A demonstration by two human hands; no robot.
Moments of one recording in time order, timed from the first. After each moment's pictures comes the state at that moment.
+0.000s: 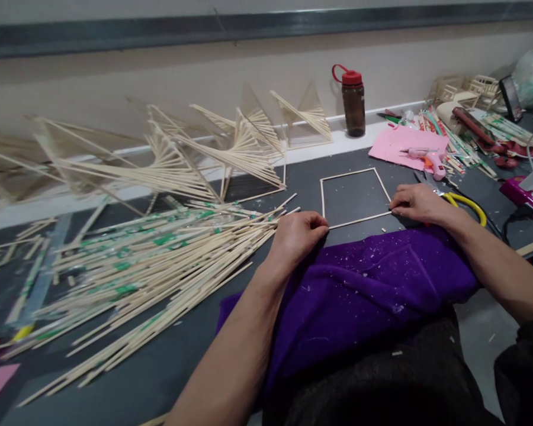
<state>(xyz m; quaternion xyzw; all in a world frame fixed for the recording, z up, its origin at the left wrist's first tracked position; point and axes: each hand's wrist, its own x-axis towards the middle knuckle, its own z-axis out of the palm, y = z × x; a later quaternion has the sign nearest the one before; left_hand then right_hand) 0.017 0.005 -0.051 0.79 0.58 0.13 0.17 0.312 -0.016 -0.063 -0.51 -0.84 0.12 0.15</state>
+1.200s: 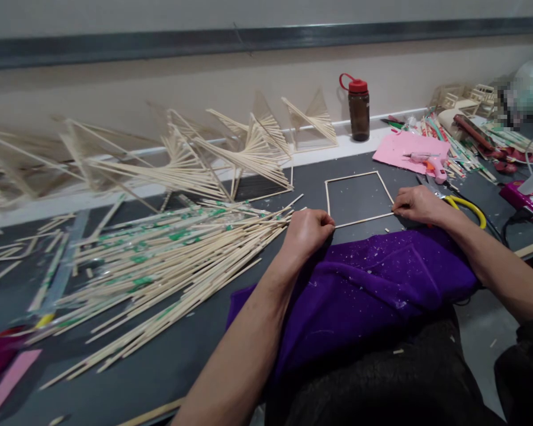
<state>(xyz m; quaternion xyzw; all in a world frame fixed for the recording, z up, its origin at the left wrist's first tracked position) 0.023 0.008 -0.050 0.81 0.56 0.12 0.15 0.306 -0.016 -0.058 -0.51 -0.85 0.09 0.12</state>
